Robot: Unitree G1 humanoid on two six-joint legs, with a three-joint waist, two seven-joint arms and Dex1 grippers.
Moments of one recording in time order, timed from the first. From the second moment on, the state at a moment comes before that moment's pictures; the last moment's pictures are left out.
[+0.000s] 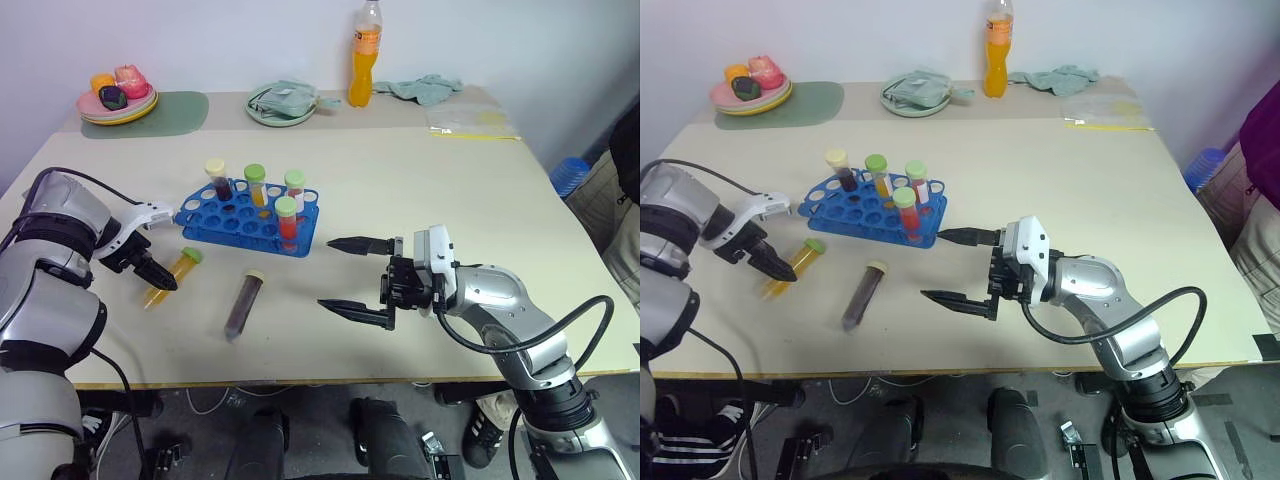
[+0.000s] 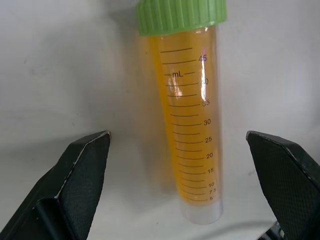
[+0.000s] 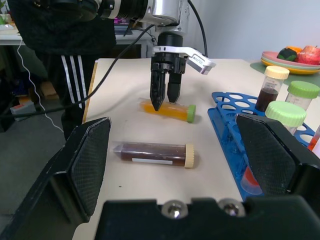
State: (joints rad) left arm -1.18 0.84 -0.66 1.16 0.16 0.58 -1.57; right arm -0.31 -0.51 0.15 -0.41 0.49 0.33 0.97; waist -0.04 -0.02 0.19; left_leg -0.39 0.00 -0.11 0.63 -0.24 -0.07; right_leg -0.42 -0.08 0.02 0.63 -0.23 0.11
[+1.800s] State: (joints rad) left arm -0.45 0.29 0.17 0.31 -0.21 -0.16 -0.70; right arm -0.37 -0.53 0.11 -0.36 0.48 0.36 0.91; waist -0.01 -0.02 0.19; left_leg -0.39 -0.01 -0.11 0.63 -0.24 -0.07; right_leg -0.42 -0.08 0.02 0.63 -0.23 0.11
